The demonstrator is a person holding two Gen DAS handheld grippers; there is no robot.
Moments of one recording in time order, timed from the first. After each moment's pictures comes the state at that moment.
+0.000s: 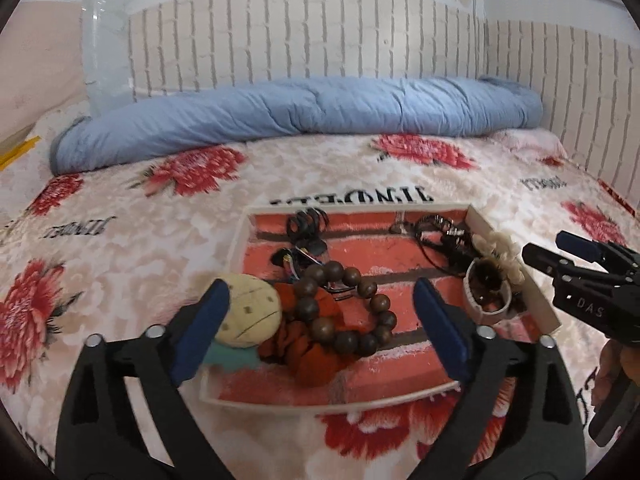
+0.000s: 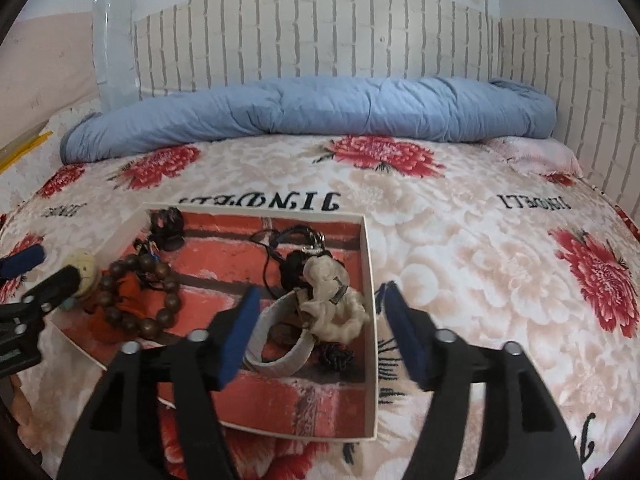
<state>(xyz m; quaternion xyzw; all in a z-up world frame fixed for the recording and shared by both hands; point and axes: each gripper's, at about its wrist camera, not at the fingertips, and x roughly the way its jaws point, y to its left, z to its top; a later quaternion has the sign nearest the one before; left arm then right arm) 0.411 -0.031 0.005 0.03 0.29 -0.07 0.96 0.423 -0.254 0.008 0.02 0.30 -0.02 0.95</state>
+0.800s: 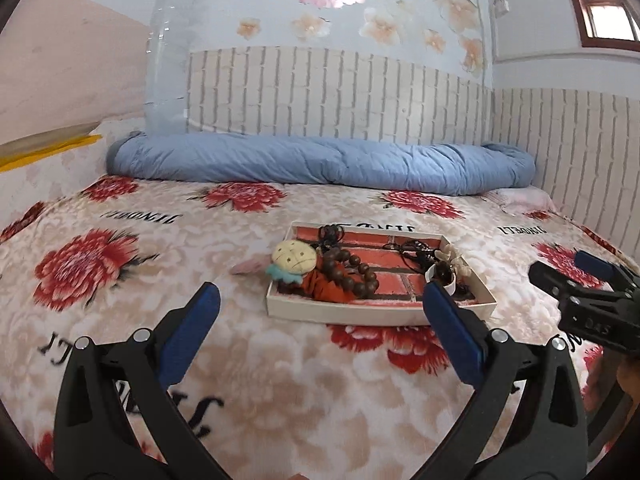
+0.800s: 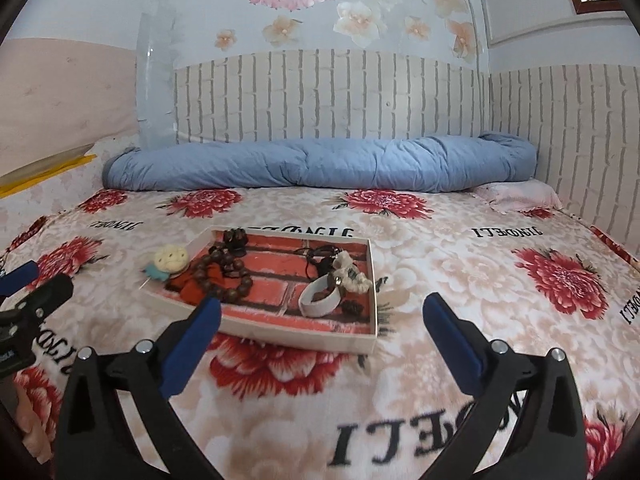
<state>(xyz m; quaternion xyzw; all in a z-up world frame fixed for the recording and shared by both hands) 0.224 0.003 0.031 -0.03 0.19 -0.03 0.98 0.250 -0.229 0.048 0.01 0.20 0.00 0.98</state>
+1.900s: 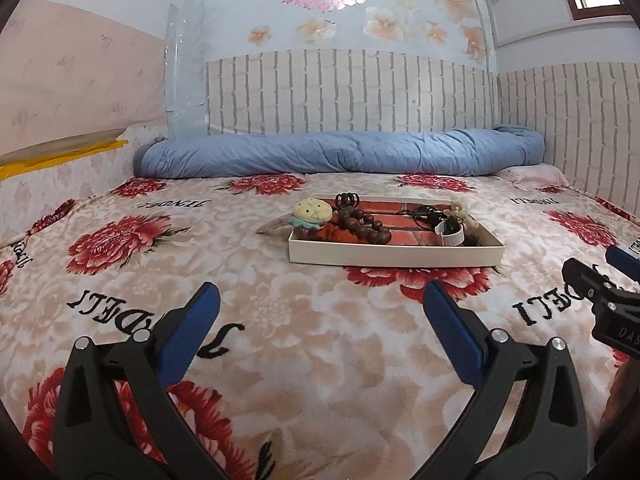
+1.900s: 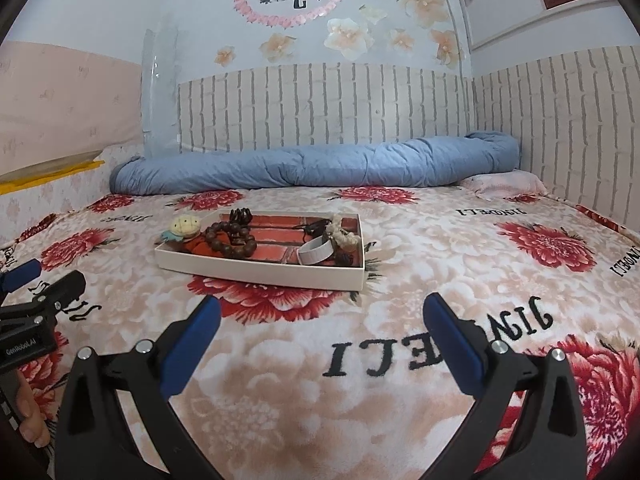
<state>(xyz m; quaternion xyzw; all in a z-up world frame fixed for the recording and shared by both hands) 0.159 -0.008 -0.018 0.01 0.18 0.01 0.98 0.172 -0.240 -0.006 0.02 0.17 0.00 0.99</state>
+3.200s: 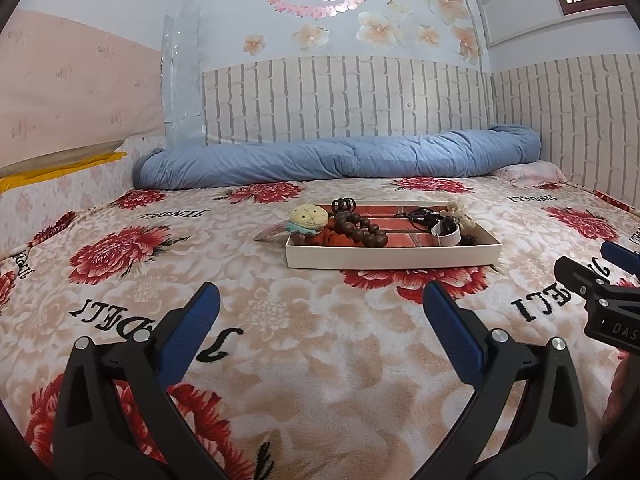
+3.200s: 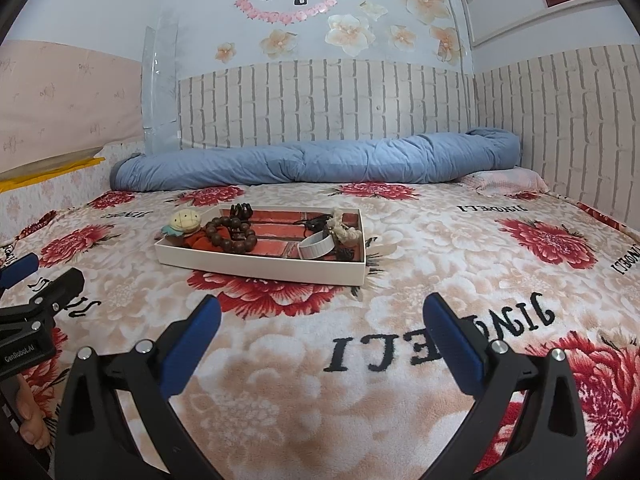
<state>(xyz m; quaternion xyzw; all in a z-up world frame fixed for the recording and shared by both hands) 0.154 -0.016 -0.017 0.02 0.17 0.01 0.99 0.172 -0.242 -0.010 0.02 0.17 0.00 0.98</state>
